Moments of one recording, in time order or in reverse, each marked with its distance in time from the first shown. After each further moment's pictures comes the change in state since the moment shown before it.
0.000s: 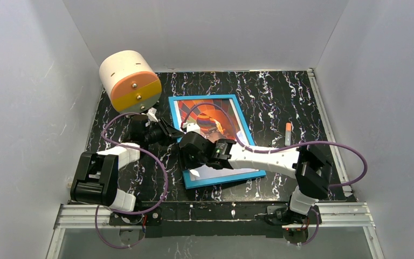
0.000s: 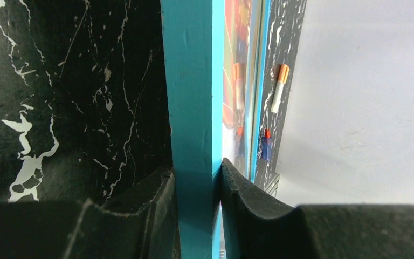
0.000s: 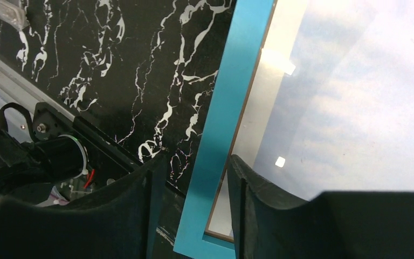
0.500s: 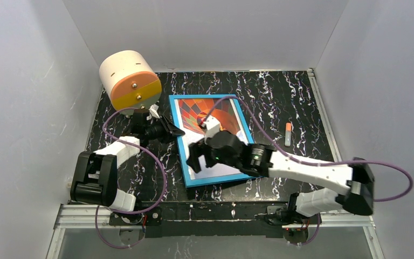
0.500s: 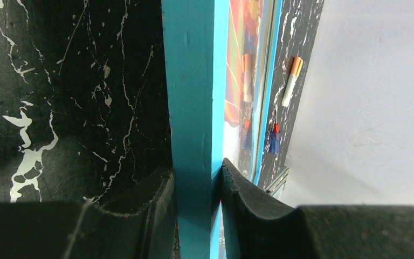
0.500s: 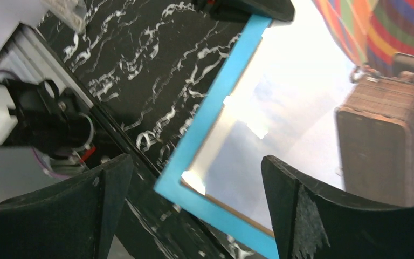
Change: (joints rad) left arm -0.005 -0.001 0.116 -0.236 -0.008 0.087; right arm 0.000 -0.323 -0.153 0.096 0.034 -0.246
